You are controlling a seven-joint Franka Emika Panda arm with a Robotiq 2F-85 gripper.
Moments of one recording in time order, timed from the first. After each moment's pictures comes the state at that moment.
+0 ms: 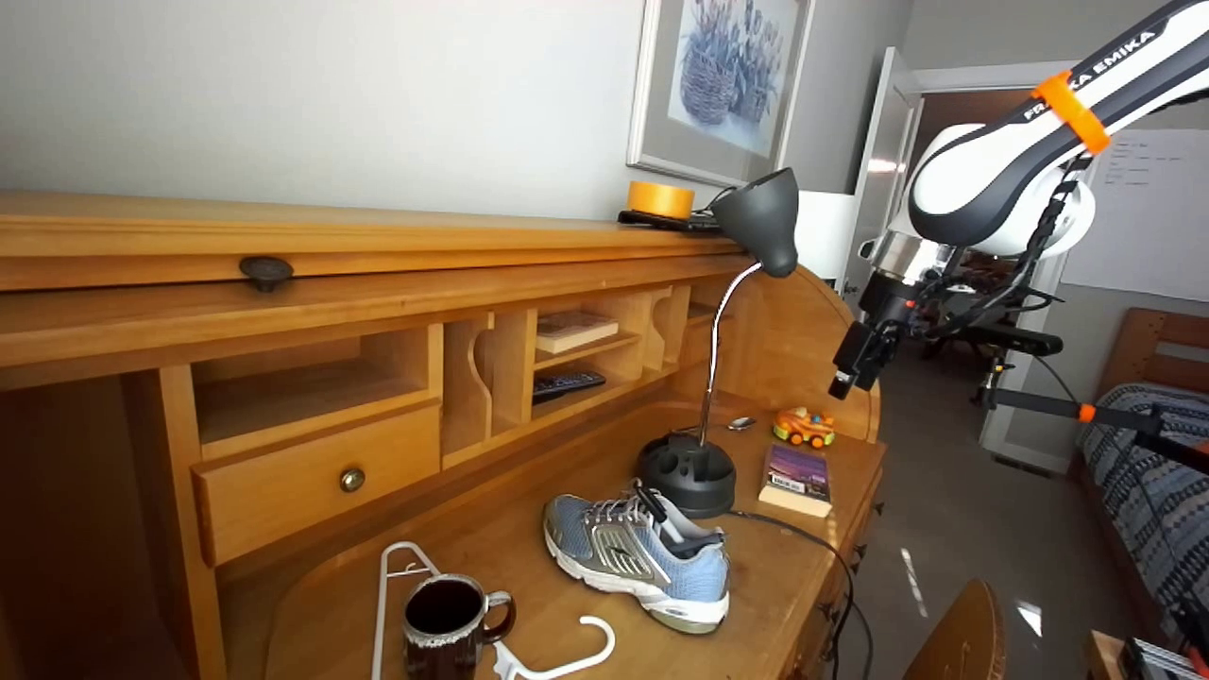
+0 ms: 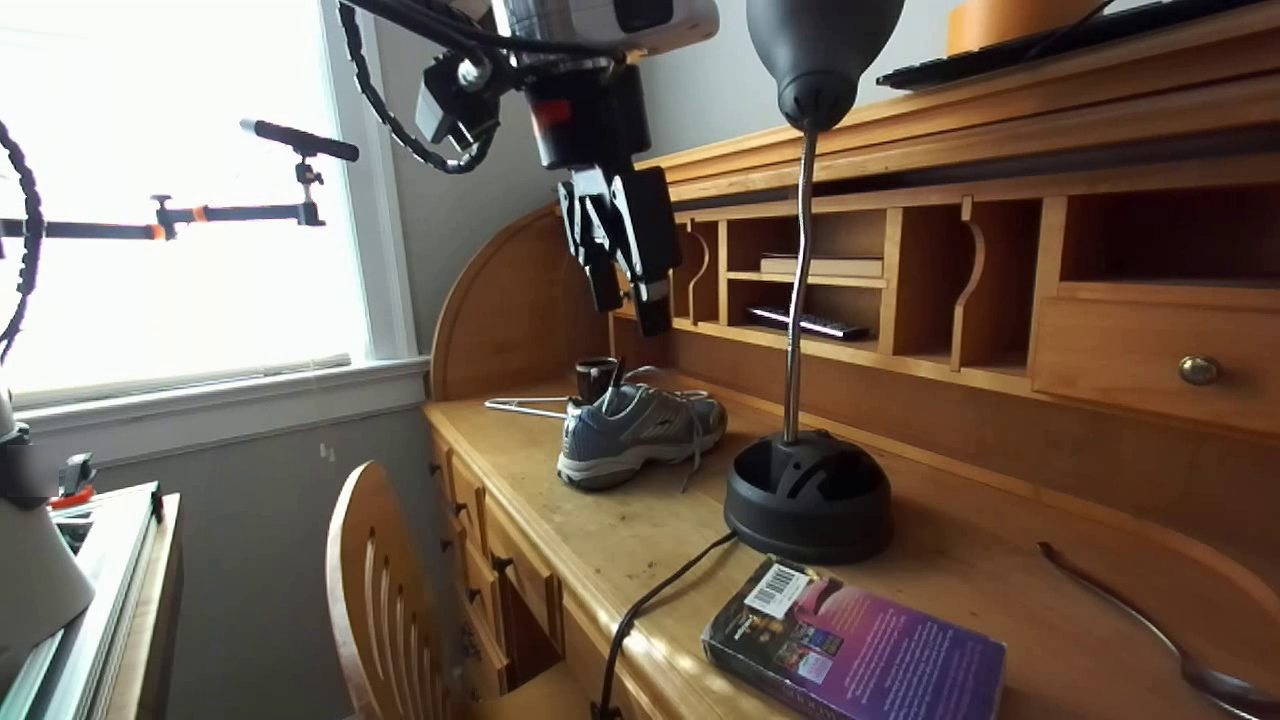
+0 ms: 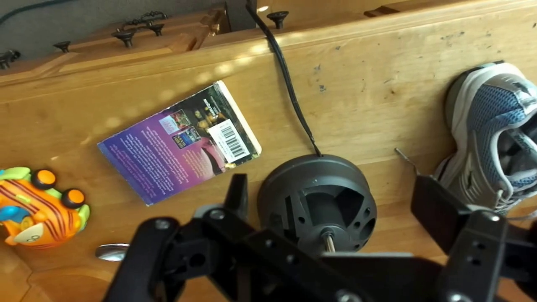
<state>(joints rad) -0.21 -0.19 -0.36 -2.52 0.08 2.50 -0.41</state>
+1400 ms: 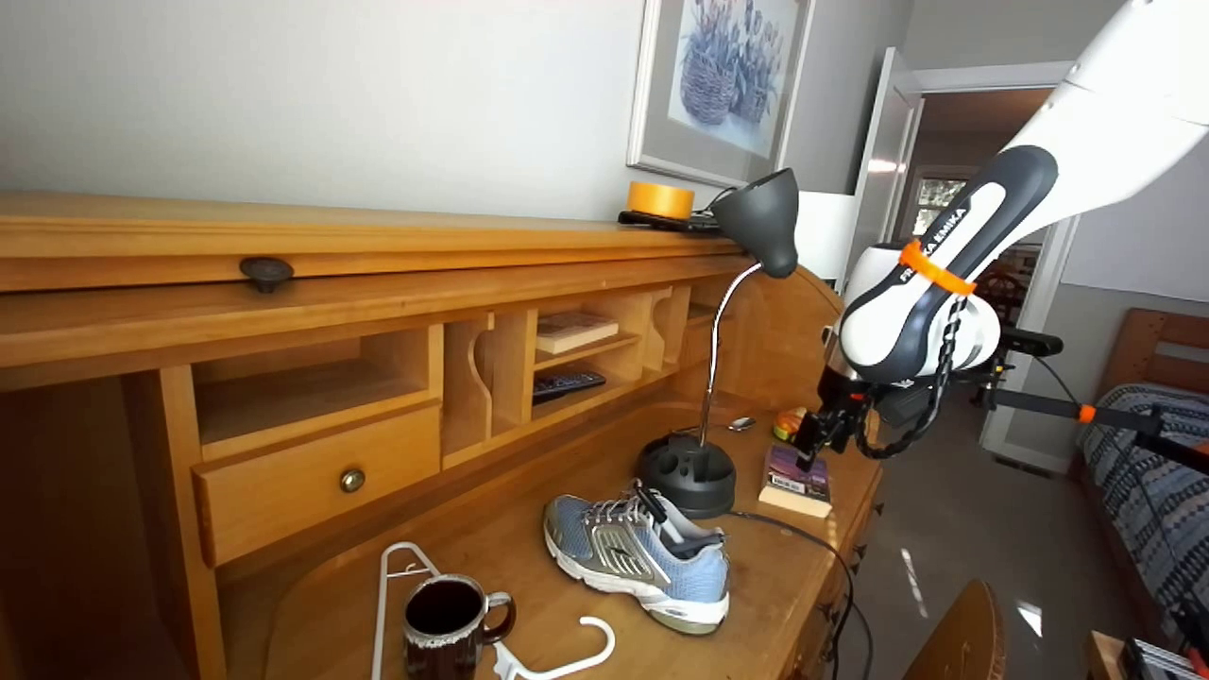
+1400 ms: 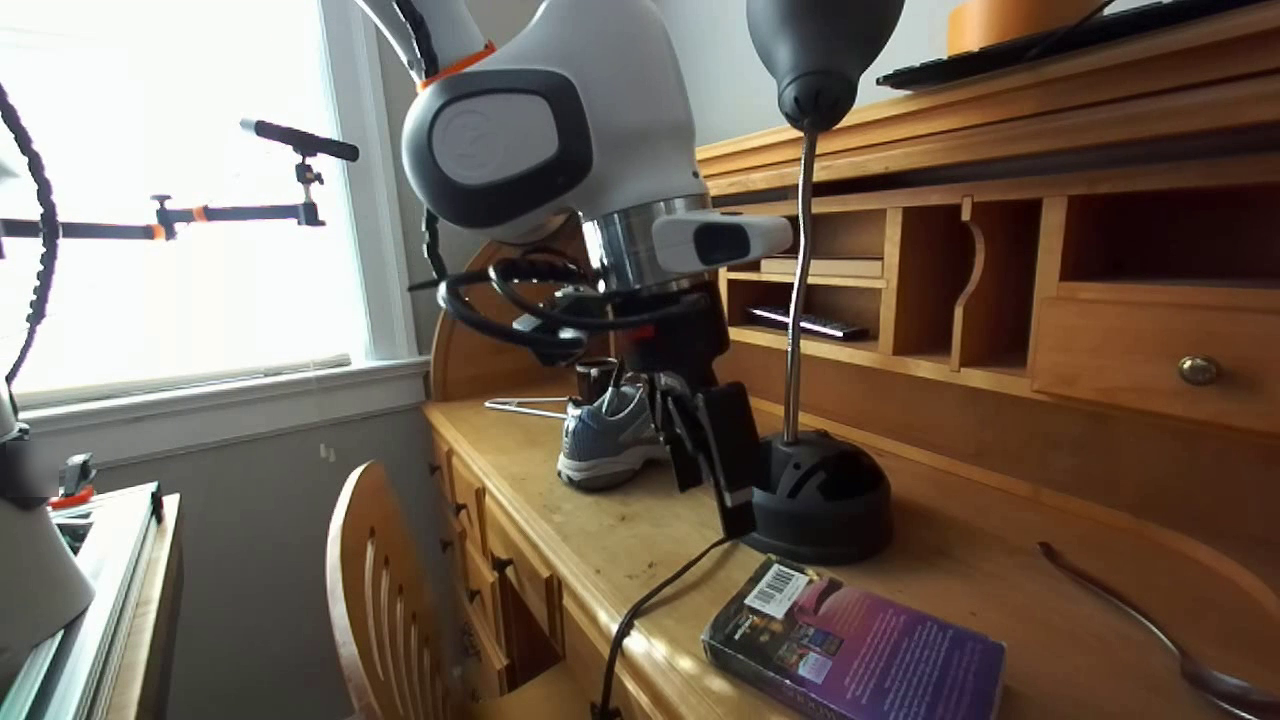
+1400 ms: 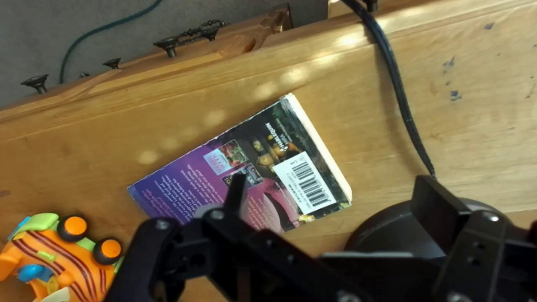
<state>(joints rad) -0.29 0.26 -0.28 -2.43 0.02 2.88 -0.25</state>
